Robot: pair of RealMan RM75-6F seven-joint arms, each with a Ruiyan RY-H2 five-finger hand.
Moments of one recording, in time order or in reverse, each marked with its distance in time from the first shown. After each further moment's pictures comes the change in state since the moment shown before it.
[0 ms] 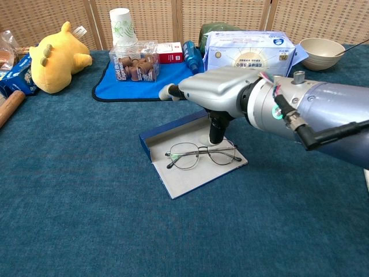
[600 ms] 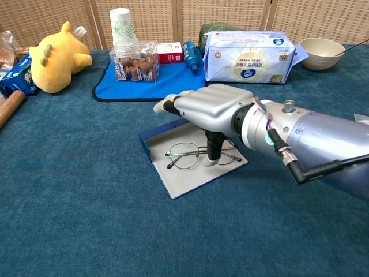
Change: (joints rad) left arm 0.035 0.014 0.022 0.004 0.022 0.037 -0.027; right arm -0.020 -0.082 -0.062 0.145 -0.128 -0.033 0.097
